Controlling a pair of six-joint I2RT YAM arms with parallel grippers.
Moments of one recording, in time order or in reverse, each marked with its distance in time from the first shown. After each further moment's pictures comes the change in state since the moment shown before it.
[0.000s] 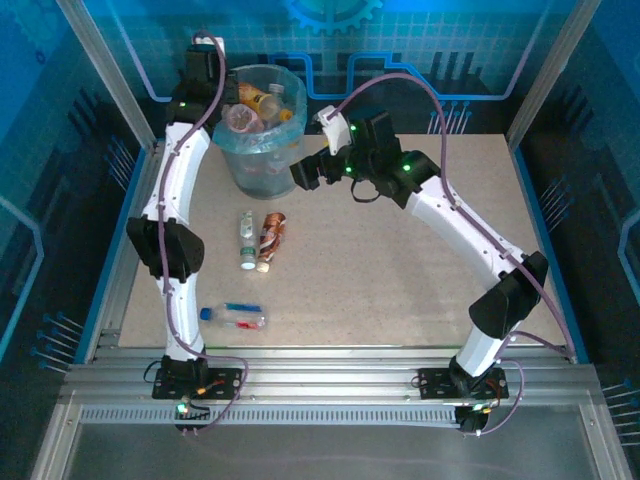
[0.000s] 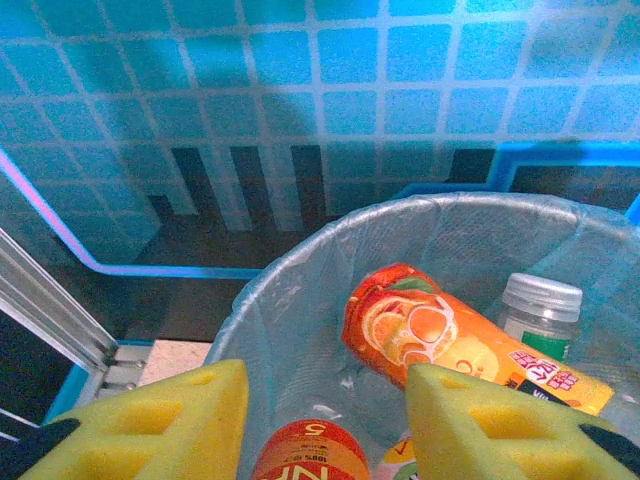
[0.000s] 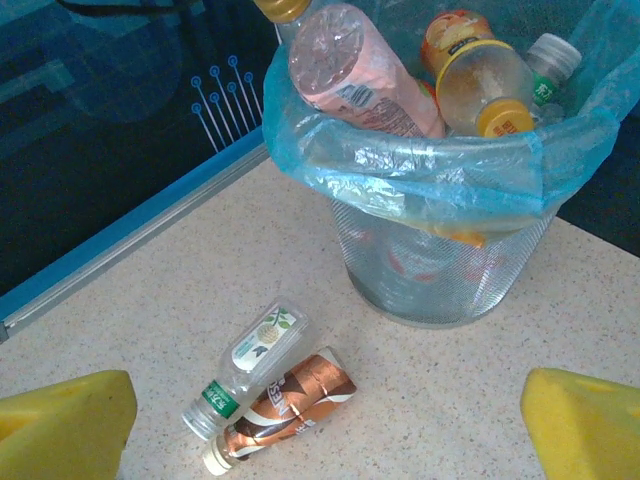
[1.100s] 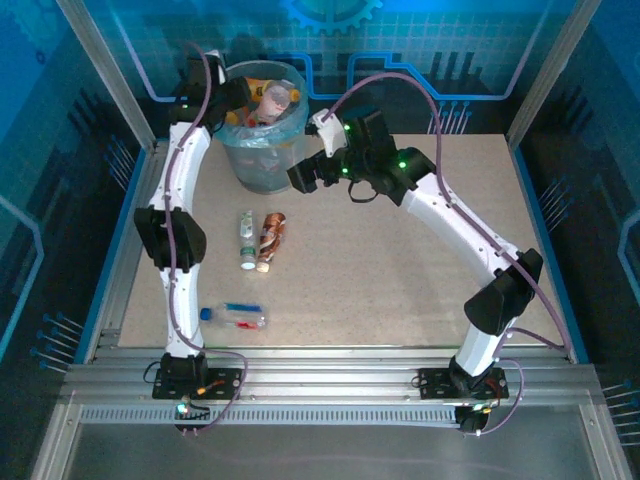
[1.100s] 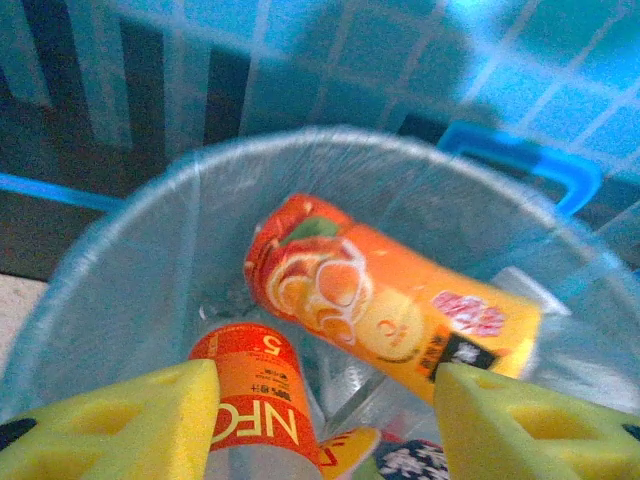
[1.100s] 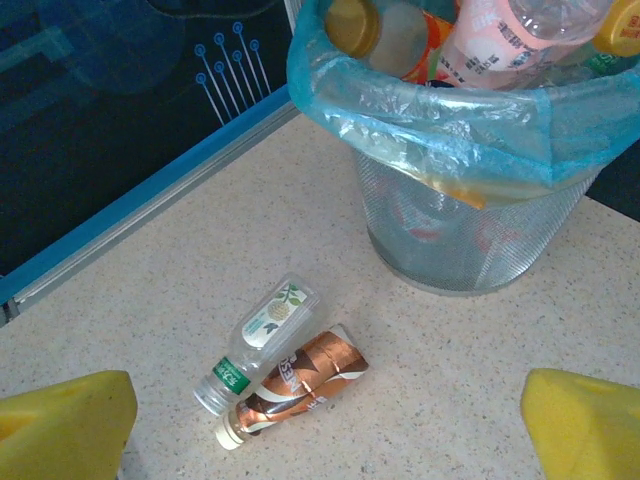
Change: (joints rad) left arm 0.039 0.072 0.042 0.001 0.241 -0.293; right arm 0.023 0.035 0.065 -0.077 0.000 0.007
